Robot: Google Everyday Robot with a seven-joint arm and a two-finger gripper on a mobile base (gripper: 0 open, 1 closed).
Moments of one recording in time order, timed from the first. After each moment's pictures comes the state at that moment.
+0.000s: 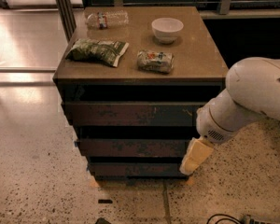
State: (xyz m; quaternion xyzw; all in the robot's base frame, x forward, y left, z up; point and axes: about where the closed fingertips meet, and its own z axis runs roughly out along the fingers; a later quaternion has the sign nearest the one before) arm 0.449 -0.150 0.758 -0.54 0.82 0.06 0.16
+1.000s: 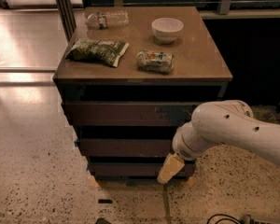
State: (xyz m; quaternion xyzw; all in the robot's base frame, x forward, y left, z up) arm 0.473 -0.103 0.645 -0.52 0.83 0.08 0.18
